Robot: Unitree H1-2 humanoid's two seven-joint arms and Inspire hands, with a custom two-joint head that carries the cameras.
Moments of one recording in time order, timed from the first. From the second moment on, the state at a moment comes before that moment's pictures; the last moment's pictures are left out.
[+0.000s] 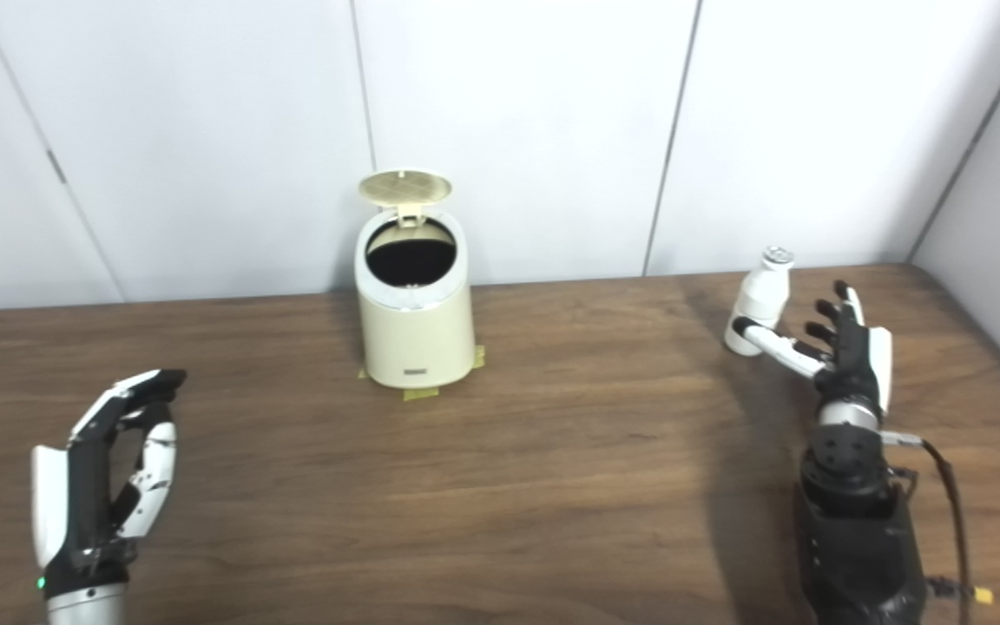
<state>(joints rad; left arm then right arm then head) 0.03 0.10 0.05 -0.14 0.50 -0.26 0.34 -0.38 -0.29 -0.29 0.24 -0.17 0.36 -0.25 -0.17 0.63</state>
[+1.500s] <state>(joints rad) 0.05 0.11 0.07 -0.16 0.49 -0.26 0.32 -0.48 -0.34 -0.19 0.52 -0.14 0.18 -0.28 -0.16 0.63</state>
